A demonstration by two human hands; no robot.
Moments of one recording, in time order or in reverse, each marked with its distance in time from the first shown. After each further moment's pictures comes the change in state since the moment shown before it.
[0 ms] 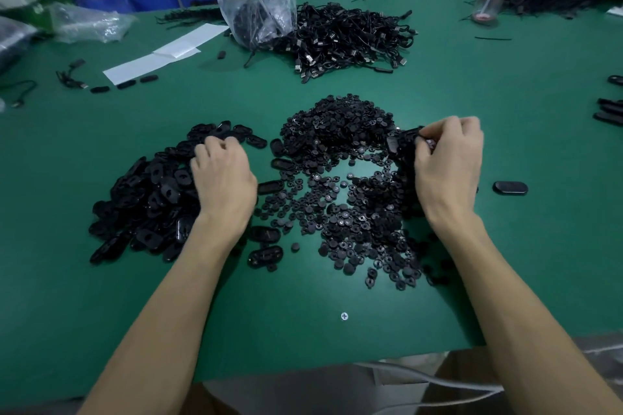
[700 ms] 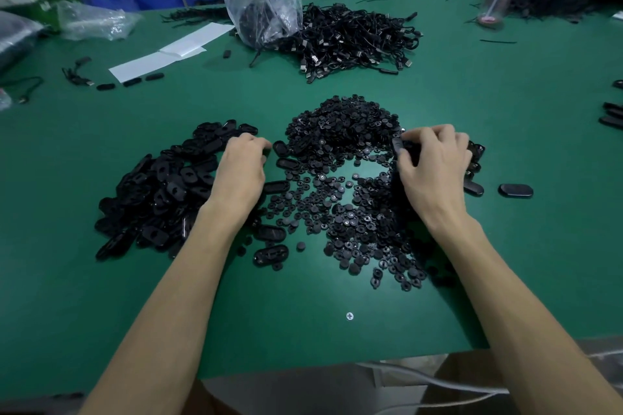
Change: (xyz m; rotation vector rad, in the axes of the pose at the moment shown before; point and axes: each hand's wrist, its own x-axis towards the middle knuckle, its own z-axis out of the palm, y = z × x) left_hand 0.025 -0.009 0.019 -0.178 -0.102 0.239; right_hand -0.006 -0.003 0.011 -0.119 -0.172 -0.120
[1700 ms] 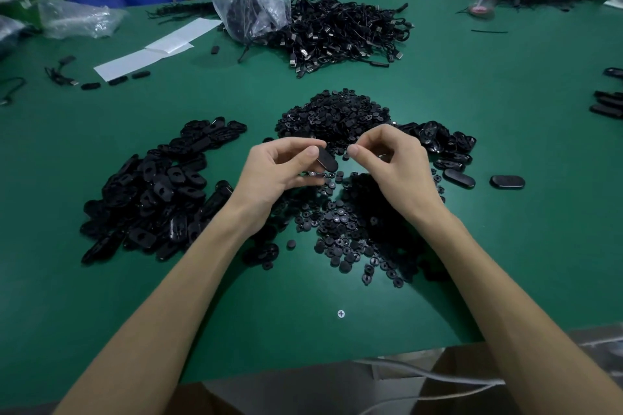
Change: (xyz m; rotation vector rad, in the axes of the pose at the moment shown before) left_hand -0.031 0.054 -0.005 -1.316 -0.287 -0.087; right_hand -0.011 -0.020 -0.001 0.574 -0.222 -0.074
